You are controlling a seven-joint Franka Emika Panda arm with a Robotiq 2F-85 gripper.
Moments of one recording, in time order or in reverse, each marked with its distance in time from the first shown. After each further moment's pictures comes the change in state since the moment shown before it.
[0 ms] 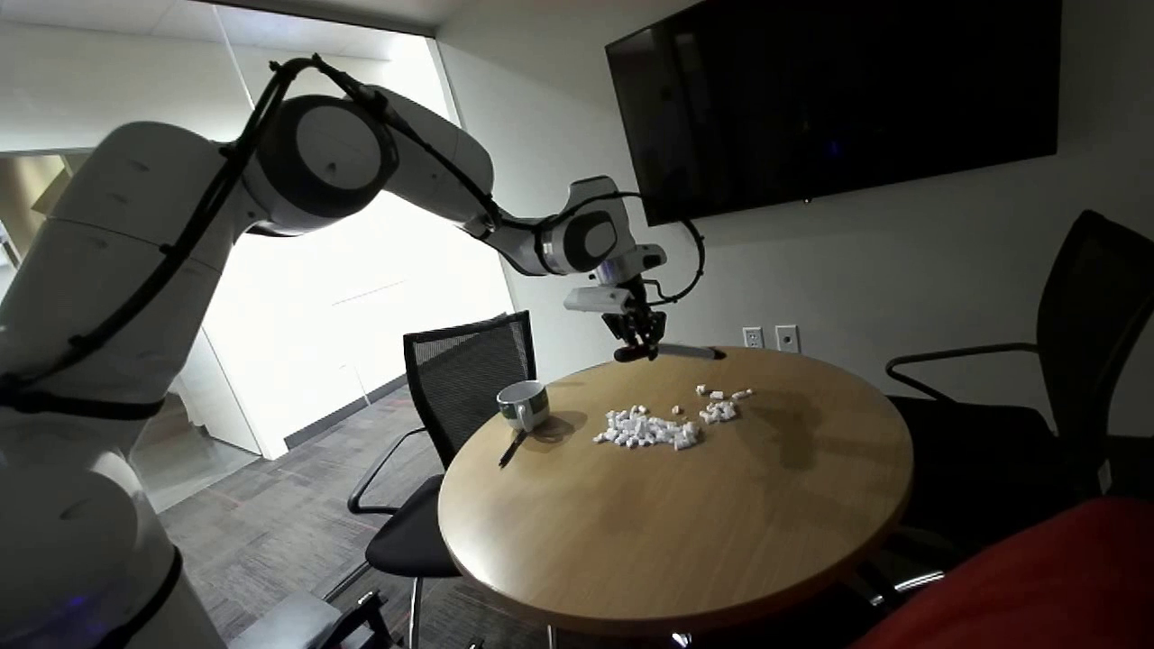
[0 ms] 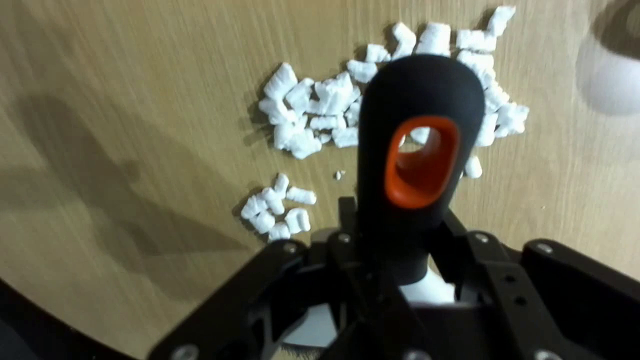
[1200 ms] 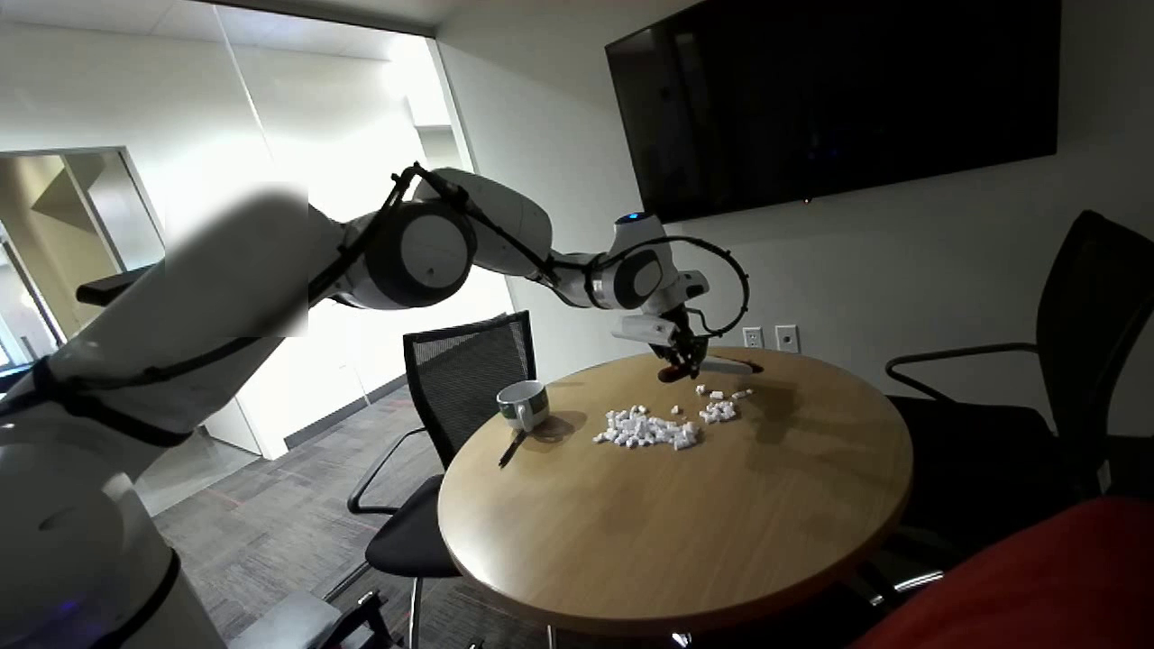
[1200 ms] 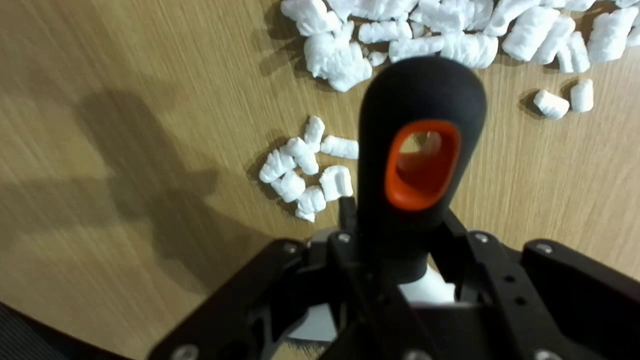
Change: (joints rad) arm -0.067 0.355 0.019 0.413 0.004 0.011 -0.001
